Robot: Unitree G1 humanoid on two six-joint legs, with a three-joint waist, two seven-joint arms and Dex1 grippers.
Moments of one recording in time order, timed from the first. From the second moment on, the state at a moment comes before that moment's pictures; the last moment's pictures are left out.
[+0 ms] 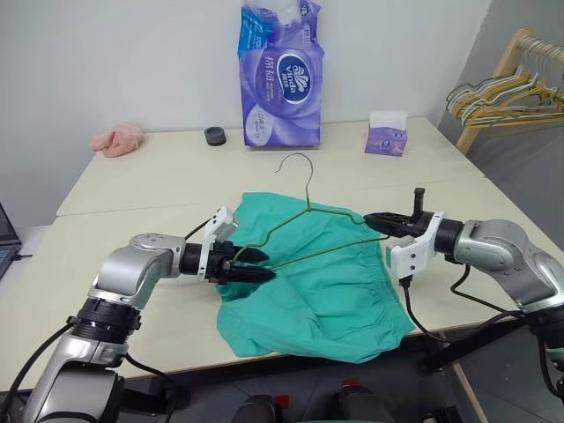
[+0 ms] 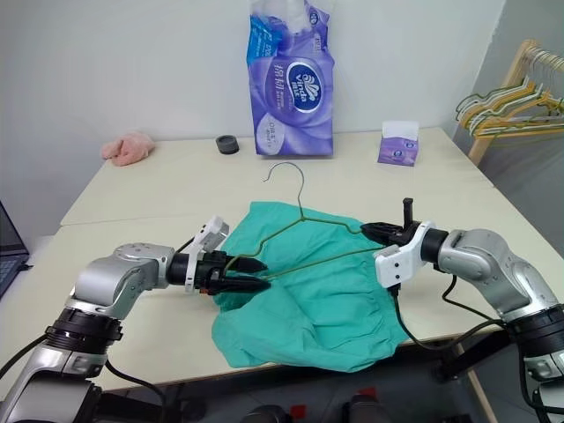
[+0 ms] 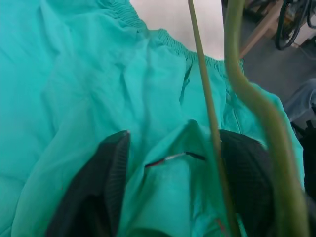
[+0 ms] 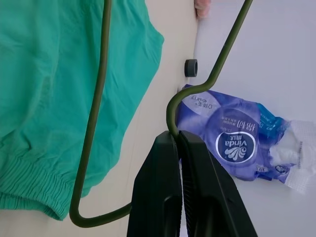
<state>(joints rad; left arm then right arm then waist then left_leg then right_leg) -0.49 0.70 -0.15 0.12 -0.48 0.74 -1.28 -0.45 -0.87 0.24 -0.01 -0.42 -0.56 0.62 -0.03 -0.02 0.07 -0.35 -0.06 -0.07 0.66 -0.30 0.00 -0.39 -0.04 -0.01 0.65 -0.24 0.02</state>
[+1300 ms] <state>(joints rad) -0.59 0.77 -0.01 -0.09 -0.61 0.85 -1.26 -0.17 -0.94 -0.05 -0.42 0.35 0.24 0.82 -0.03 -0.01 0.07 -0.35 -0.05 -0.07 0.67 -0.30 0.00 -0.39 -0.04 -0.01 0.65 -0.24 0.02</state>
